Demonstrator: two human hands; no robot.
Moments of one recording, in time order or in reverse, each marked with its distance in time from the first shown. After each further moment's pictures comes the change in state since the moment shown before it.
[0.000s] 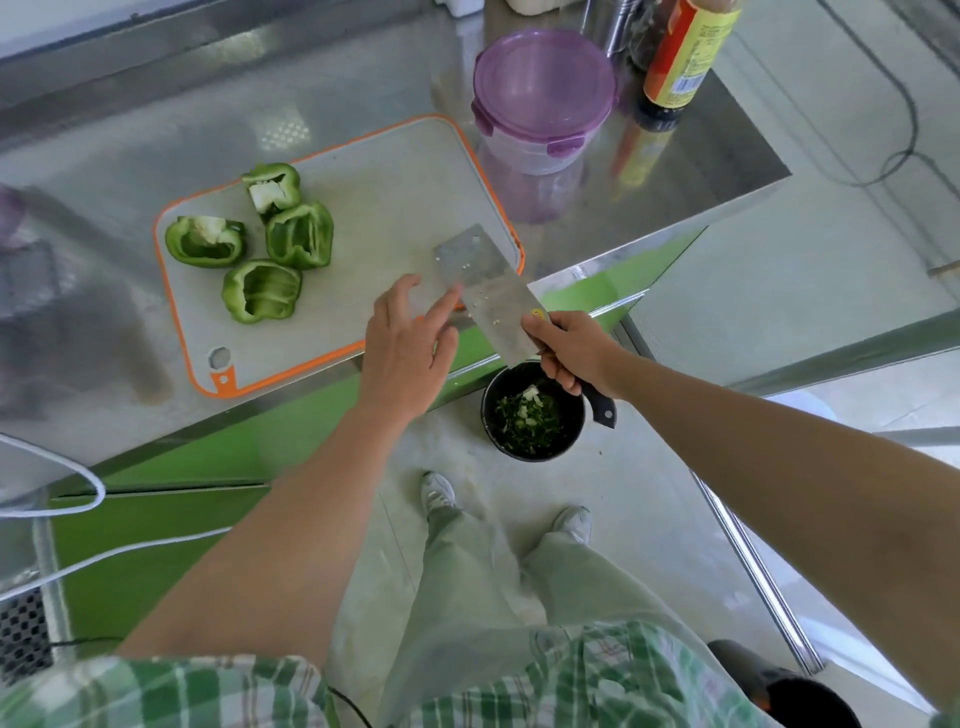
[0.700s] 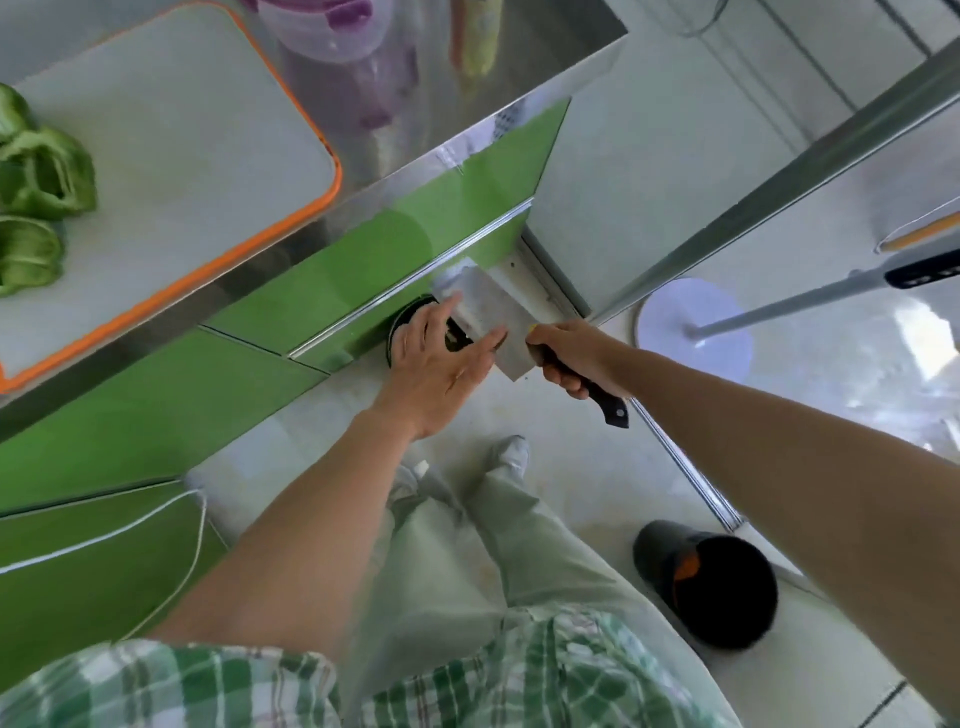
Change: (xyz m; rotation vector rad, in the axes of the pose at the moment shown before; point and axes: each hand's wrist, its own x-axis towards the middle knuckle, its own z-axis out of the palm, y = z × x) left_hand -0.060 0.131 0.109 -0.101 -0.481 0.247; right_hand -0.090 0.132 -0.085 0.069 0.018 0.375
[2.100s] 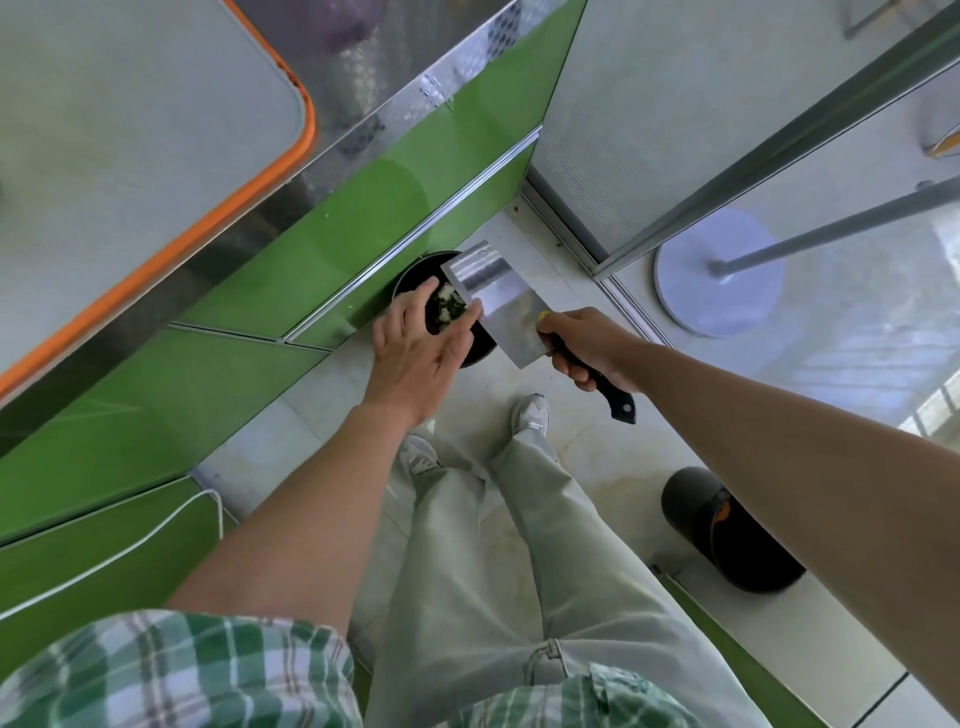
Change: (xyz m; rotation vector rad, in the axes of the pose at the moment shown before) left_hand 0.026 -0.075 0.041 0.050 -0.026 -0.064; right_hand 0.049 0.025 0.036 0.141 0.060 0.111
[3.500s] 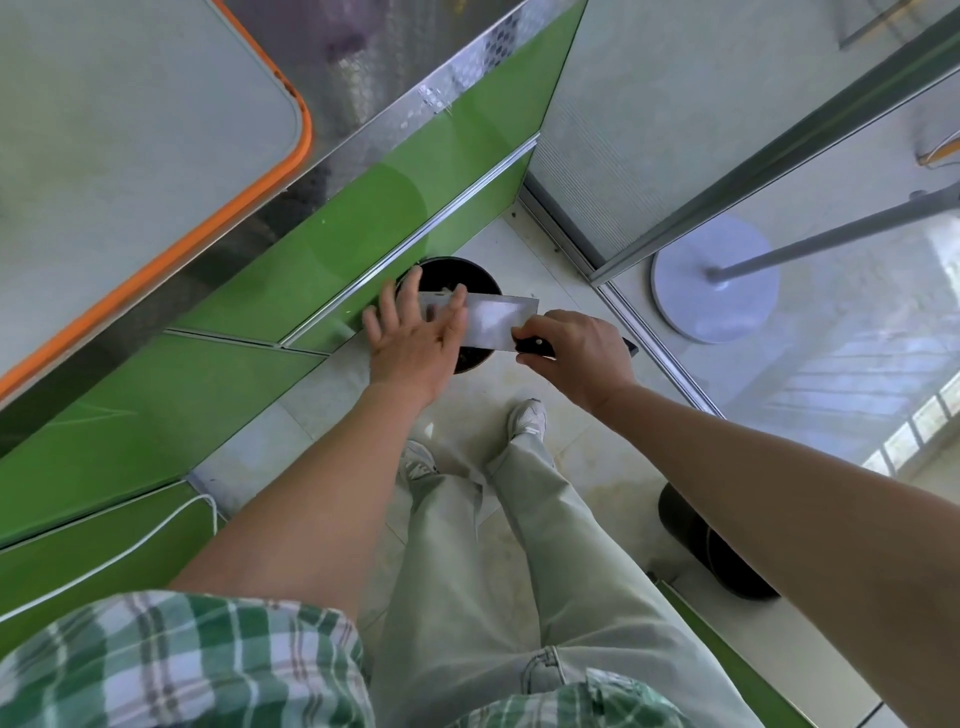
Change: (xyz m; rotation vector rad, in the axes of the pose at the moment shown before) left_hand 0.024 0.015 -0.007 0.104 -0.105 -0.214; right_hand 0.009 0.027 0.012 -0.869 0.527 -0.816
